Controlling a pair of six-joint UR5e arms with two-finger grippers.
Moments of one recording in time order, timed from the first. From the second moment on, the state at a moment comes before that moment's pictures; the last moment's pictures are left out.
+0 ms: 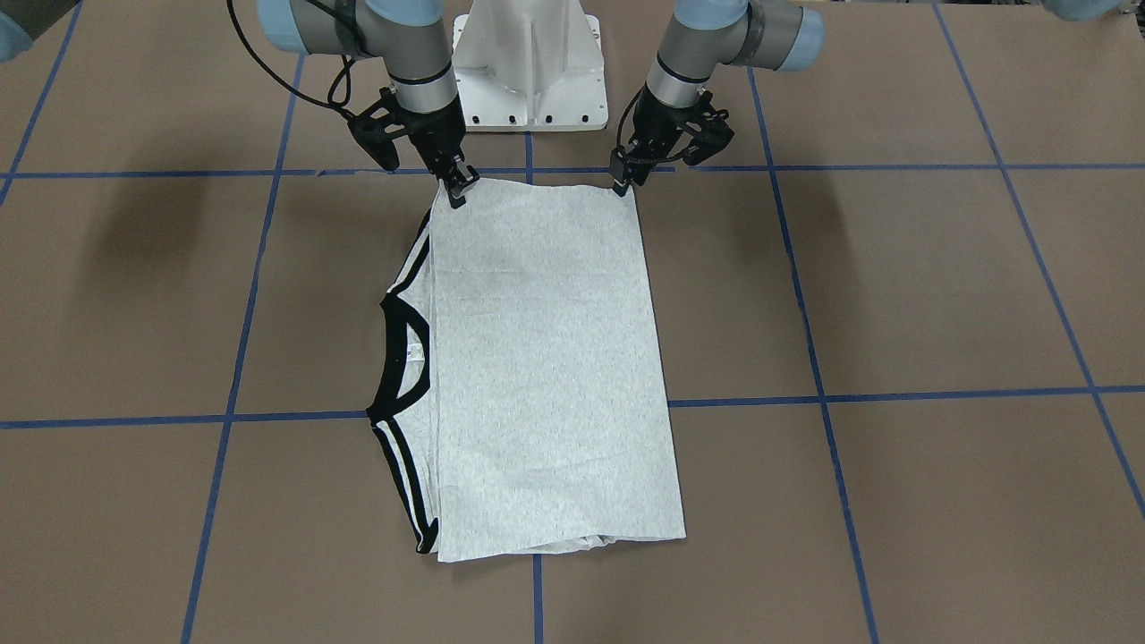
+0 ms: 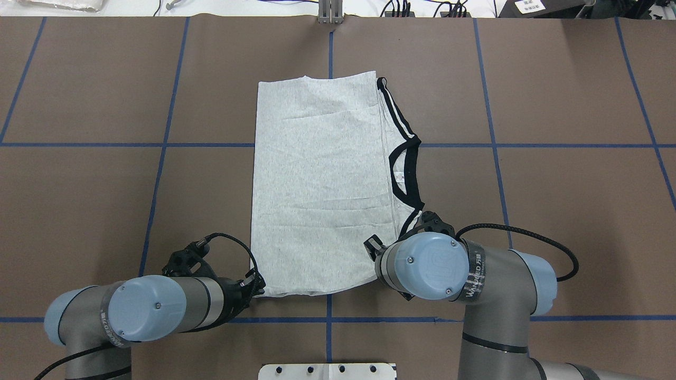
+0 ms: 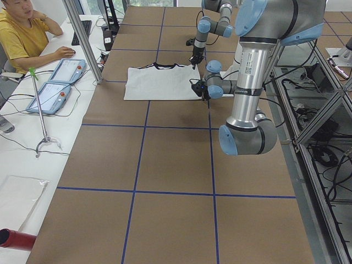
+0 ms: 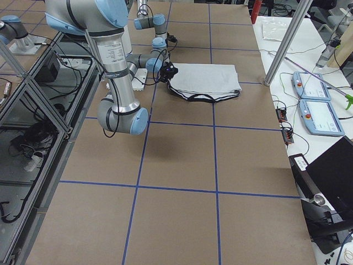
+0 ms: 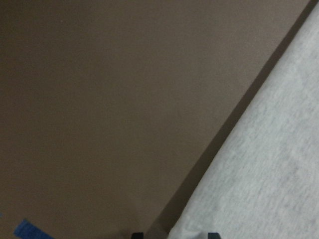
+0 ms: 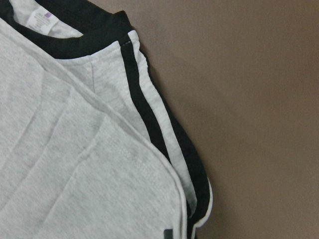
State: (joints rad) left arm -0.20 -1.82 -1.92 -2.00 -1.60 -2.14; right arm 0.27 -1.13 1.93 -1.53 1.63 2.31
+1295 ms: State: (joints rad) left arm -0.15 -1.79 -2.11 -1.98 -1.60 -2.16; right arm 0.16 -1.18 2.10 -1.63 1.61 2.38
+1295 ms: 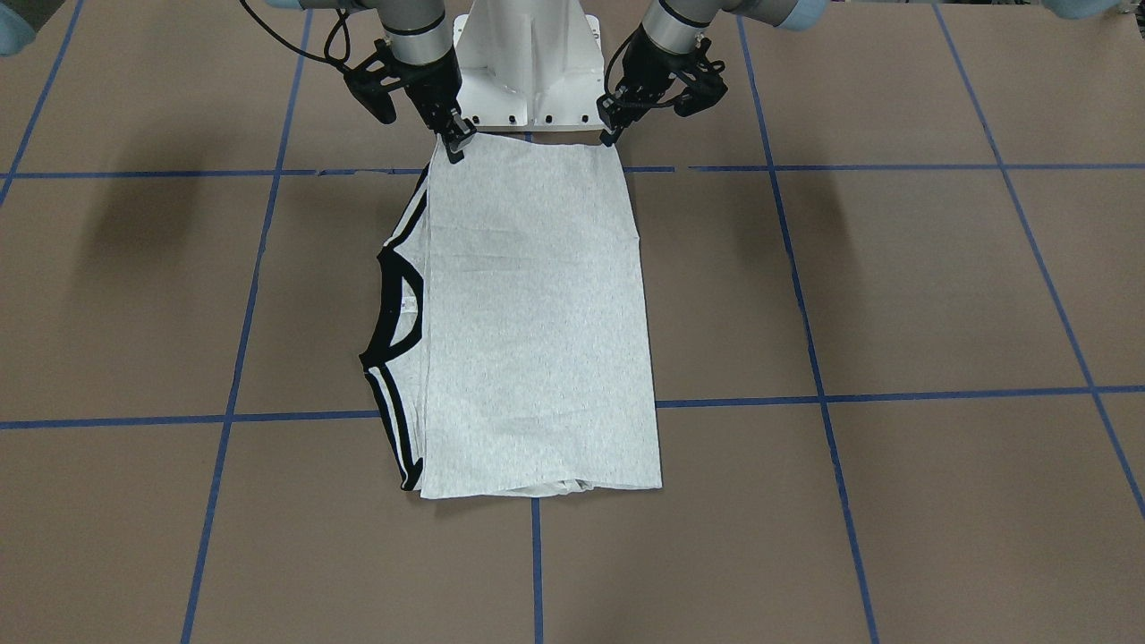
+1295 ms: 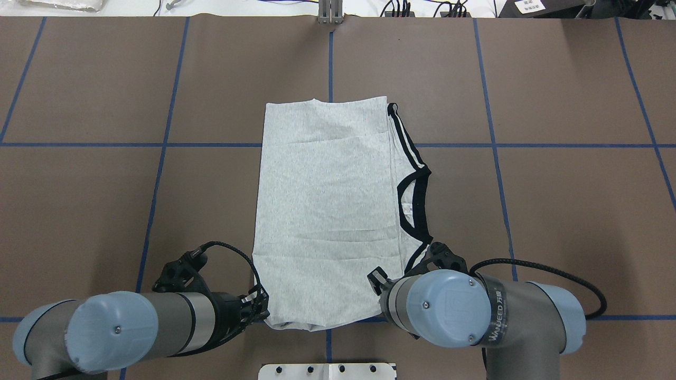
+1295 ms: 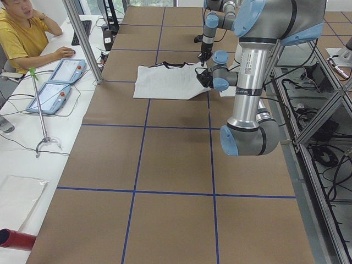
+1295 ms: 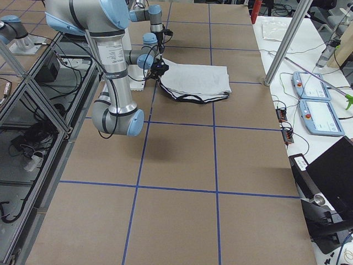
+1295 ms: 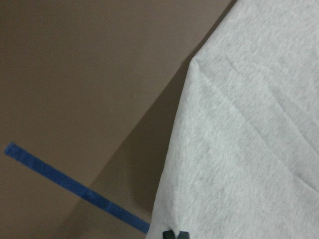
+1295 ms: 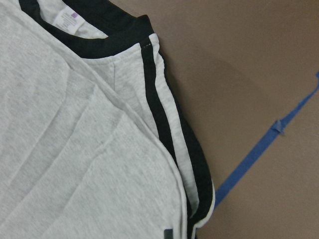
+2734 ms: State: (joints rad) left arm -0.57 -2.08 -1.92 -1.87 -1.69 -1.84; right arm 0.61 -0.95 1.86 -1.68 1.77 2.11
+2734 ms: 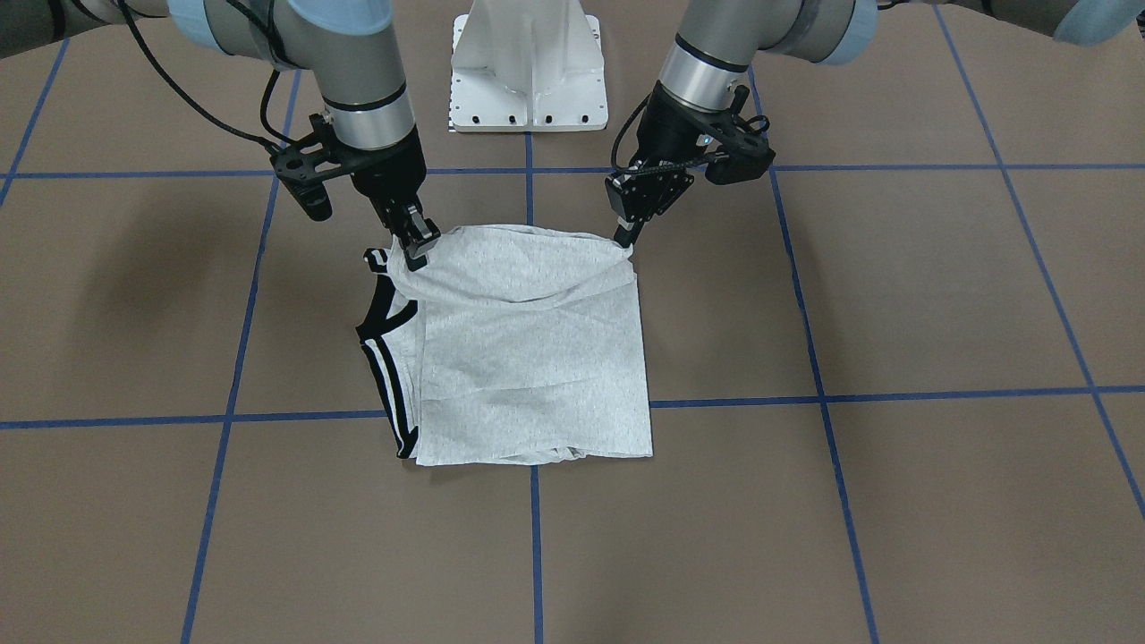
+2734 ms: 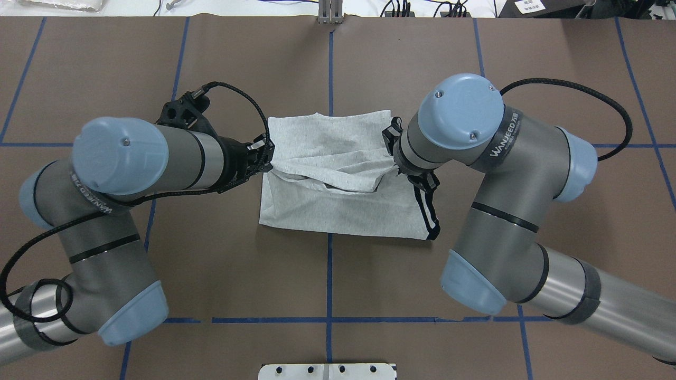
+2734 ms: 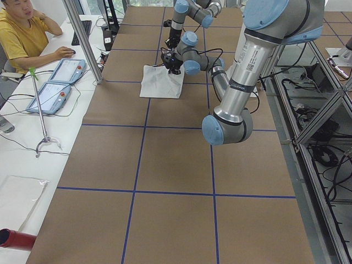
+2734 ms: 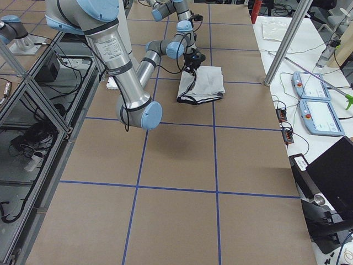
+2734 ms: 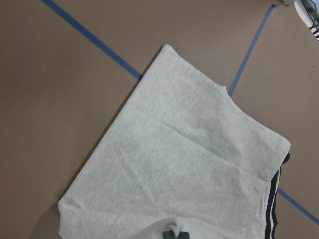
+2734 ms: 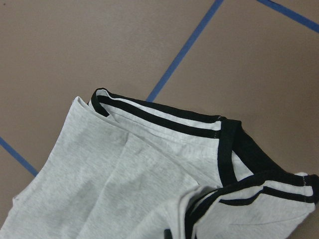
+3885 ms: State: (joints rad) left arm -0.74 -2.23 -1.45 -2.20 -1.68 -1.63; right arm 0.78 -0.78 1.33 -1.30 1.93 1.87
